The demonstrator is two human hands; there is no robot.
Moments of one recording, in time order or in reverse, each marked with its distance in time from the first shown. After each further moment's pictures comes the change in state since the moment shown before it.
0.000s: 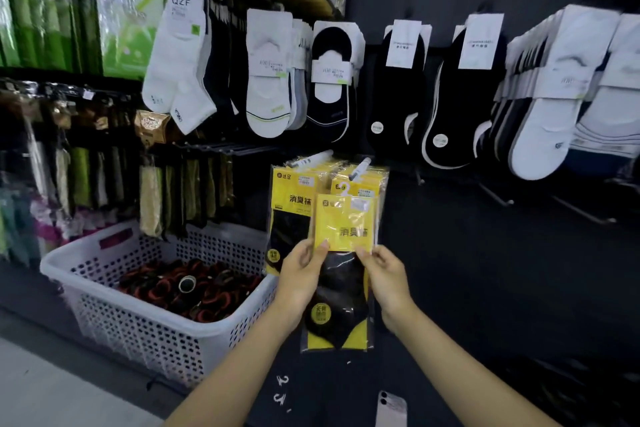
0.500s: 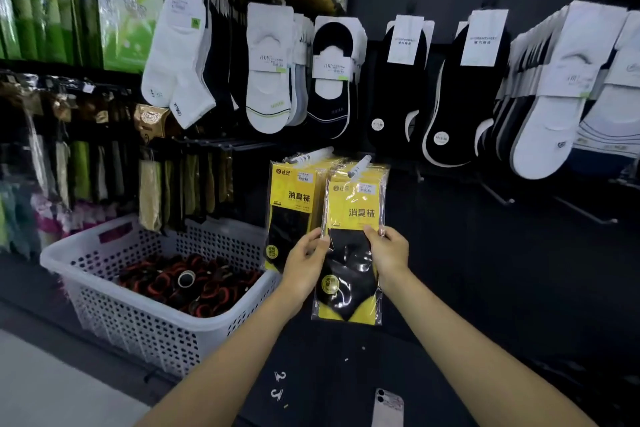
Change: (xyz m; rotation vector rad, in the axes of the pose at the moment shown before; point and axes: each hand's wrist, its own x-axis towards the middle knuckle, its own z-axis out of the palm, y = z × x) left_hand 0.016 -0.004 0.008 0.075 -0.030 -0.060; right_hand 0.051 -0.009 0.004 -0.073 0.216 0.078
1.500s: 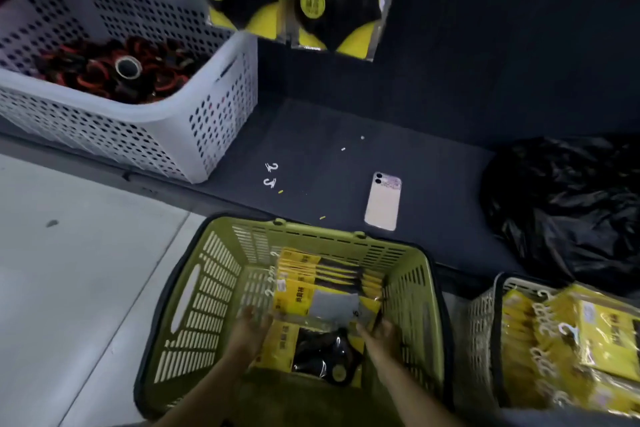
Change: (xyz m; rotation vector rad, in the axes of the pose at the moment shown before) left_hand -0.271 -0.364 -0.064 0.305 -0.092 -0.932; right_hand -0.231 0.443 -0.142 -0.429 0.031 0.978
